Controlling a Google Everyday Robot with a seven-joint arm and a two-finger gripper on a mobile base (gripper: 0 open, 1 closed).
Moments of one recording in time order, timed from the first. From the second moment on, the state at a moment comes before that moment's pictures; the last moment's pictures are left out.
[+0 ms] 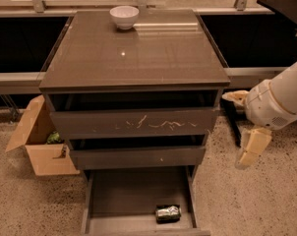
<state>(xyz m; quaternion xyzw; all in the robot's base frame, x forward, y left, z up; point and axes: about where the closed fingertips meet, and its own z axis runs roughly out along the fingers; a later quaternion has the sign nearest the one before) 0.465 -0.214 0.822 -0.66 0.71 0.08 0.22</state>
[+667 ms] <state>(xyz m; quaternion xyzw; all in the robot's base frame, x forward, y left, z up) 0.483 -0.220 0.729 -0.69 0.67 0.11 0.23</state>
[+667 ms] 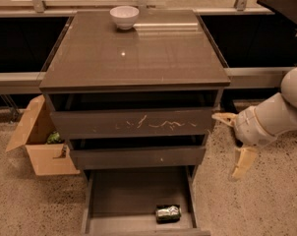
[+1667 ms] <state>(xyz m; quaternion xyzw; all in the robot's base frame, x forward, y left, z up) 0.486 -0.214 0.667 -0.70 0.67 0.16 0.22</state>
